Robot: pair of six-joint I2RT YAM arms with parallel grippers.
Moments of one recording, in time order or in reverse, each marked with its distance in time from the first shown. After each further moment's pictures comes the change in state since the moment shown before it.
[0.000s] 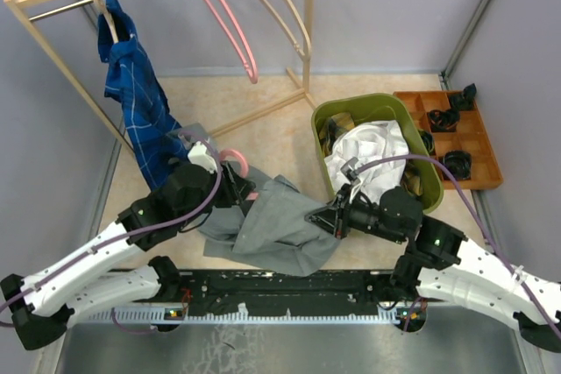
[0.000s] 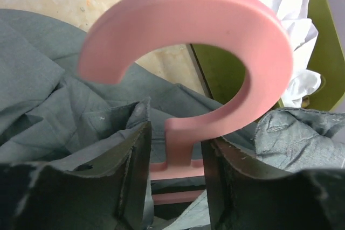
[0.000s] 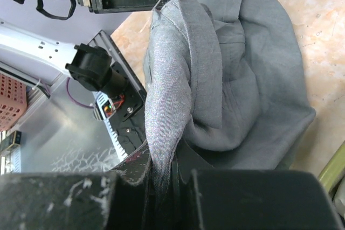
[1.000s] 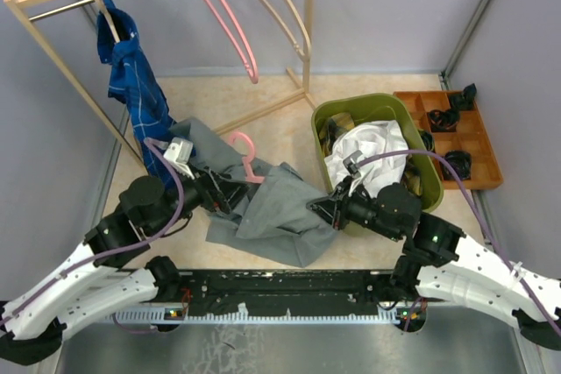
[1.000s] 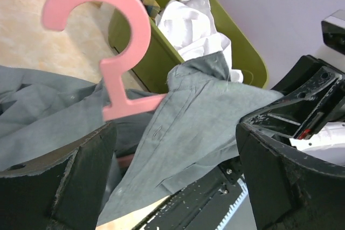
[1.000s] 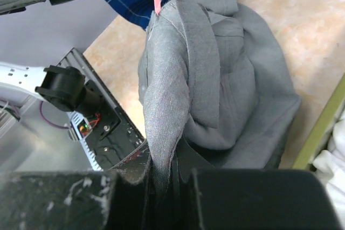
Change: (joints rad) left arm 0.000 -0.217 0.010 0.080 0.130 0.175; right arm 0.000 0.027 0.036 -0.012 0.146 -0.053
